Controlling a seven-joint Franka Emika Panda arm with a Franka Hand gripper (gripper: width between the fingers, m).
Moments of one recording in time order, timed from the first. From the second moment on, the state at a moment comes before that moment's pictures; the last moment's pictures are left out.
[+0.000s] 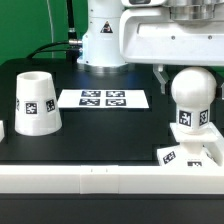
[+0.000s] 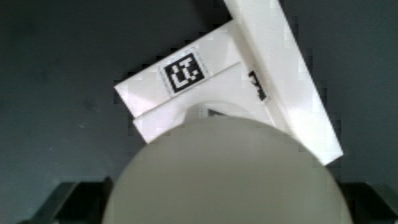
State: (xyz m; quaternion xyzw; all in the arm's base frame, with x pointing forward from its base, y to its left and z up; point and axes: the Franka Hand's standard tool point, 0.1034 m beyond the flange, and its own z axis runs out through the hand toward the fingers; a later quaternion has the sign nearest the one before) arm 0.625 0.087 0.113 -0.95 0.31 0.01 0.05
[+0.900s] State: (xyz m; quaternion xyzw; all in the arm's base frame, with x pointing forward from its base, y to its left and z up) arm 0.626 0.094 0.112 -0.81 0.58 0.04 0.08
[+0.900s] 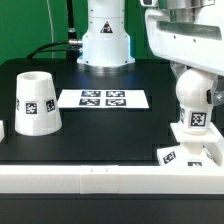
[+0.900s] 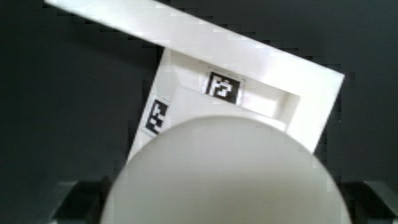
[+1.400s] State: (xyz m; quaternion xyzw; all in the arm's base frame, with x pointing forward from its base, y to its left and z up) arm 0.621 0.097 0.115 -0.91 0.40 0.04 0.06
